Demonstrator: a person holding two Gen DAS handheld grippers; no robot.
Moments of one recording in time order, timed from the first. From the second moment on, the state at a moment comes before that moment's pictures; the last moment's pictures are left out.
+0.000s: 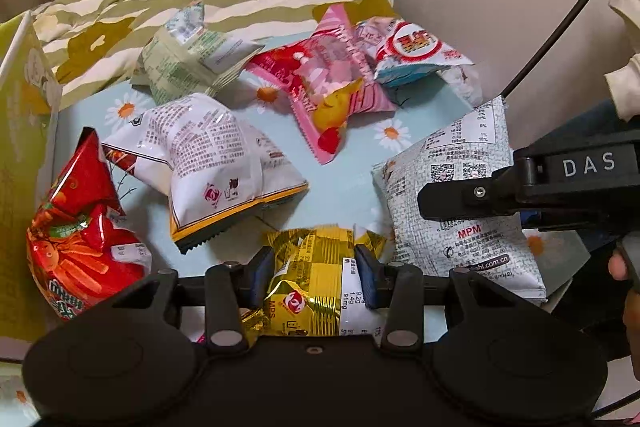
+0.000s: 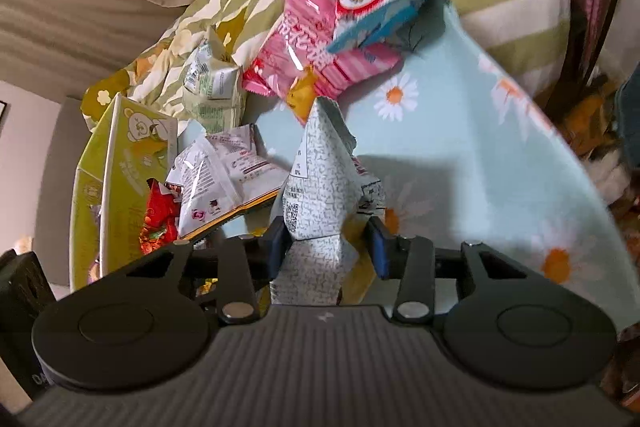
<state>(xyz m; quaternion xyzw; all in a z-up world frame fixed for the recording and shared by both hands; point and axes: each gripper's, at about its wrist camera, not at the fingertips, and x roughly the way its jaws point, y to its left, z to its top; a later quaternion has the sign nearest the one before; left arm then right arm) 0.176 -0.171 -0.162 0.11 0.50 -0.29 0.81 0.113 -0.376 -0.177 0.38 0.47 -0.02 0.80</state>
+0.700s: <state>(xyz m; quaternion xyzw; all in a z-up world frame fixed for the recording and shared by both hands) 0.153 -0.157 -0.050 0.04 0.39 -0.26 0.88 0.097 -0.402 -0.090 0.33 0.40 0.04 0.86</state>
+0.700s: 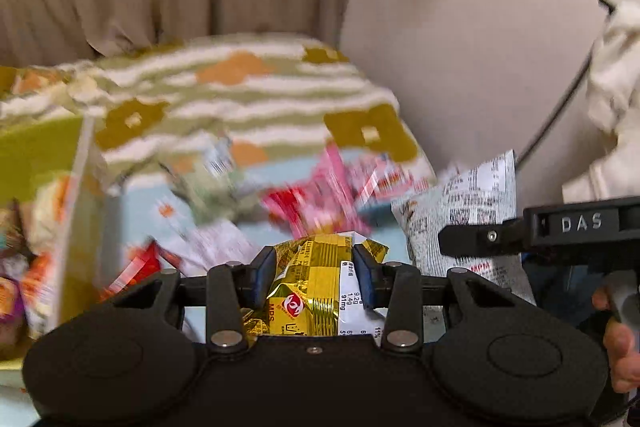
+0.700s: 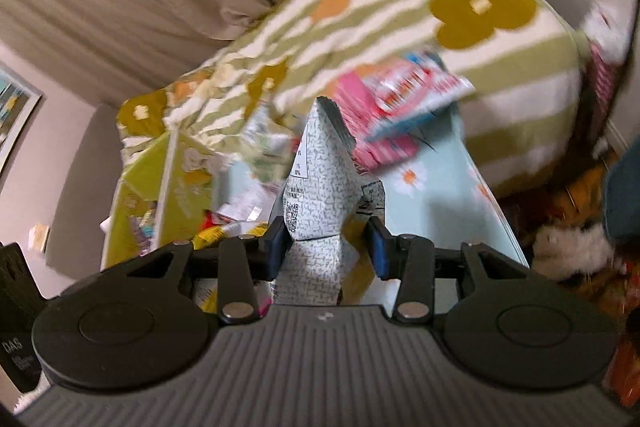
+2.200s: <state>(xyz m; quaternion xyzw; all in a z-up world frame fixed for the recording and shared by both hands) 0.290 0.130 -0.035 0.03 0.35 -0.12 0.93 0.328 -0.104 -0.024 0.25 0.41 0.15 0.86</state>
